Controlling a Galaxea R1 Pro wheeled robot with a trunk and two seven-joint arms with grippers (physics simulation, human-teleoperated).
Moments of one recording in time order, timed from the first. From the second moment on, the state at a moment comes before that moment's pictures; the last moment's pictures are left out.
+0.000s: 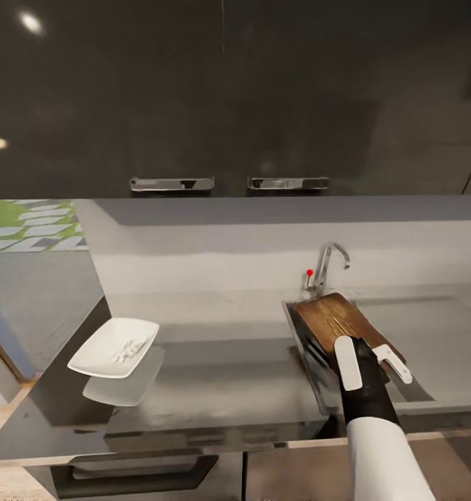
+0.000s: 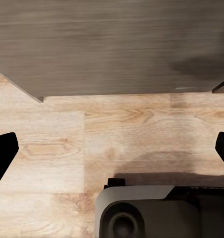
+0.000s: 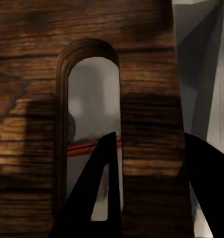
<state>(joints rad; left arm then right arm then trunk) -0.04 0.05 -0.22 -0.23 0.23 -0.50 0.04 -0.67 0.17 -0.37 -1.10 -0.49 0.26 -1.02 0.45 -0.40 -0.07</state>
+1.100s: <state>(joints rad) -0.04 0.05 -0.22 -0.23 0.23 -0.50 0.04 -0.67 0.17 -0.40 -1.10 -0.49 0.25 -1.14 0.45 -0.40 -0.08</state>
